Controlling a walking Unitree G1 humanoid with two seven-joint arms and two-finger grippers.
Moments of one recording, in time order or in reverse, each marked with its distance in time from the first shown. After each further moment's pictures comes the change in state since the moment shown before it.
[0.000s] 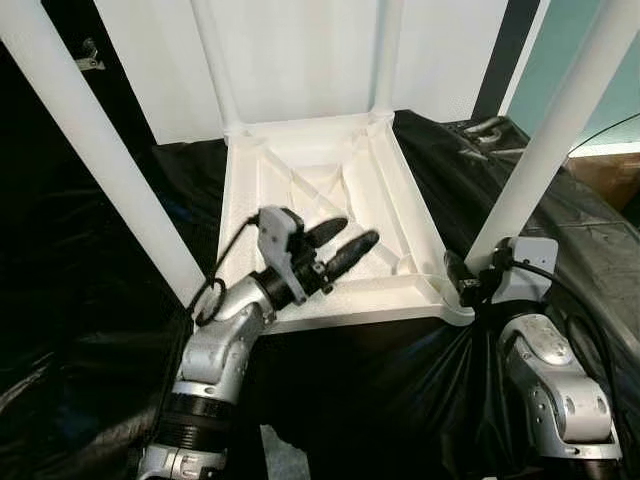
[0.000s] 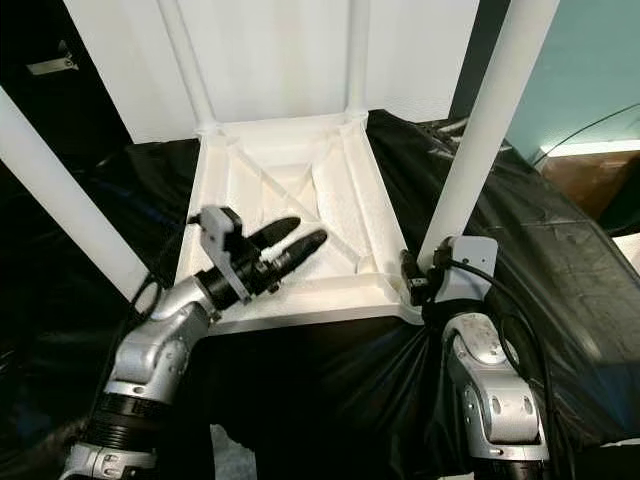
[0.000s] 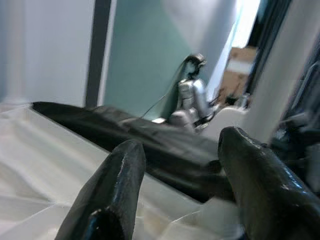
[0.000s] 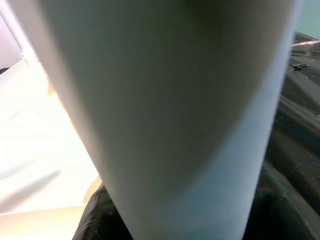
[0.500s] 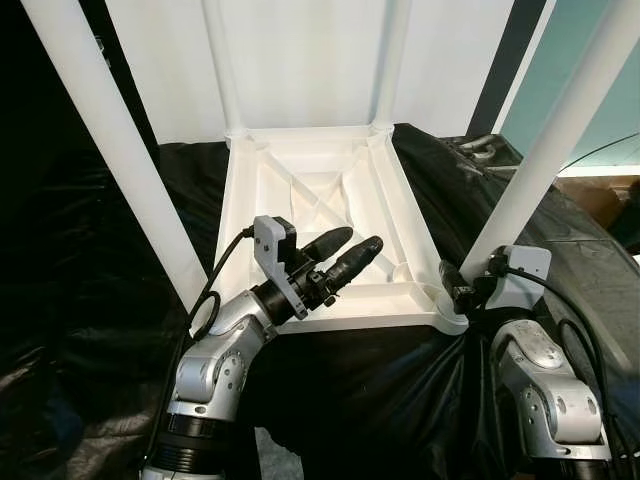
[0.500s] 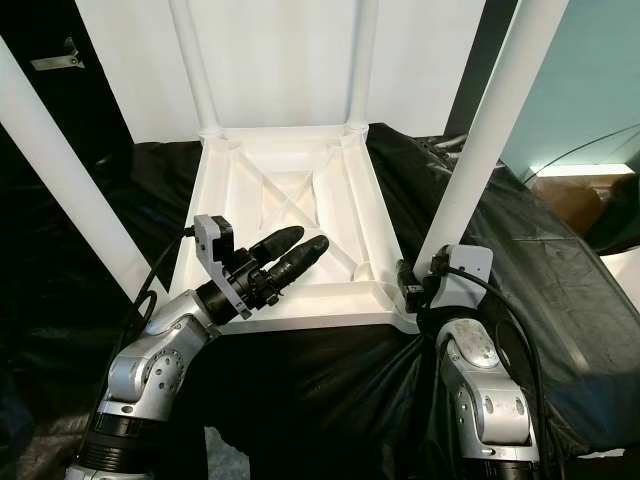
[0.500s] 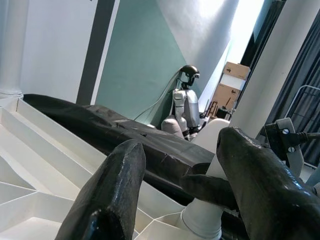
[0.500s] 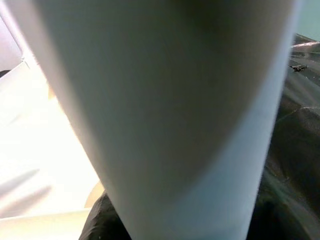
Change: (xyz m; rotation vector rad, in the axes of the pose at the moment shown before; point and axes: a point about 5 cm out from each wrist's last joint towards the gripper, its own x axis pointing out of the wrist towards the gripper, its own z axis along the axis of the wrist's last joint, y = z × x) left arm -0.005 -0.005 -0.010 -0.071 0.006 0.008; right arm 0.002 0.002 -0.011 0.051 0.058 -0.014
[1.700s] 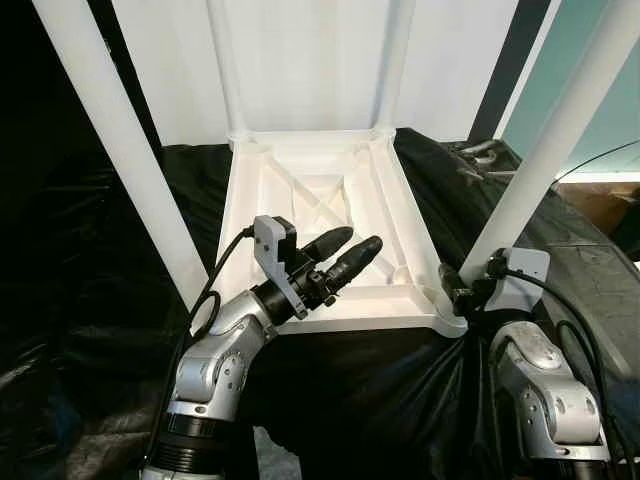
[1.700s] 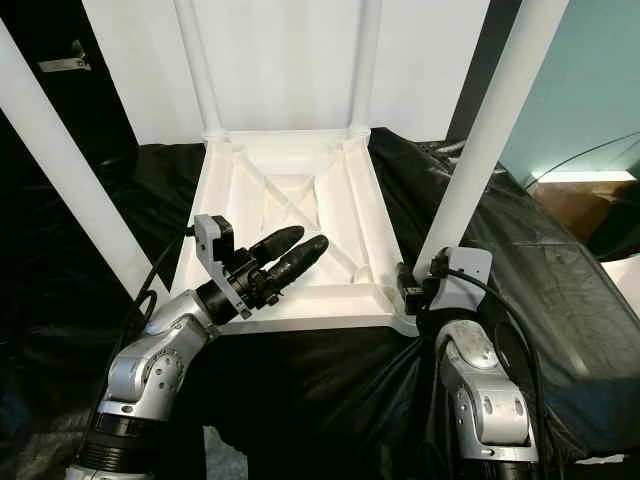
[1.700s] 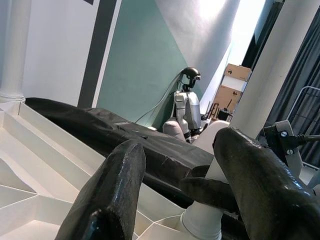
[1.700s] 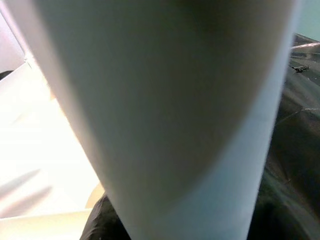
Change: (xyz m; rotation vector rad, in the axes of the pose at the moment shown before) left arm 0.000 0.000 0.000 0.000 0.000 0.000; right arm 0.000 0.000 -0.002 0.004 0.012 -0.002
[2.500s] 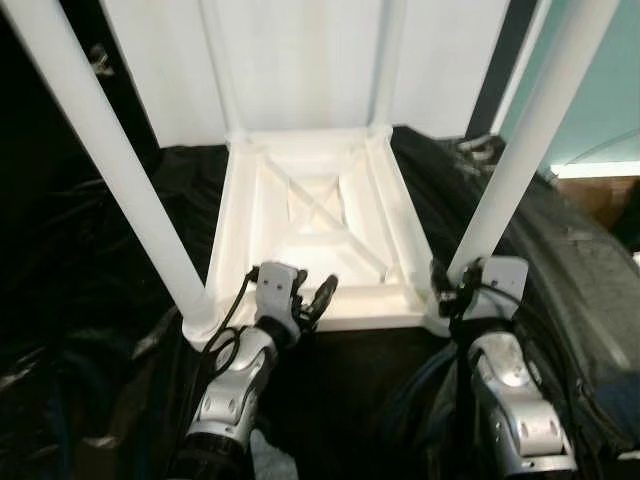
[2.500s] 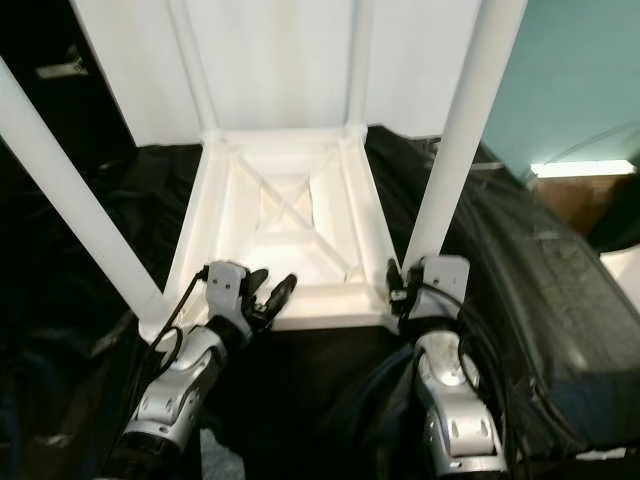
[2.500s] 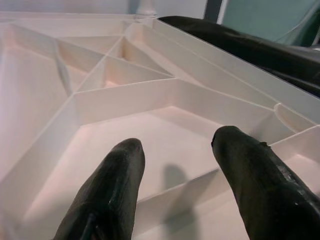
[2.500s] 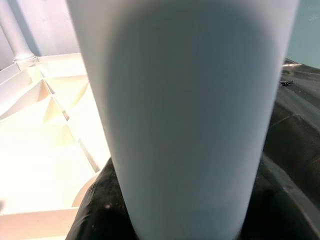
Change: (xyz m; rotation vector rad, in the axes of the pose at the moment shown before) left arm -0.030 0.036 -0.069 0.178 0.245 0.540; right arm 0.003 0.019 -0.009 -0.107 -0.159 -0.065
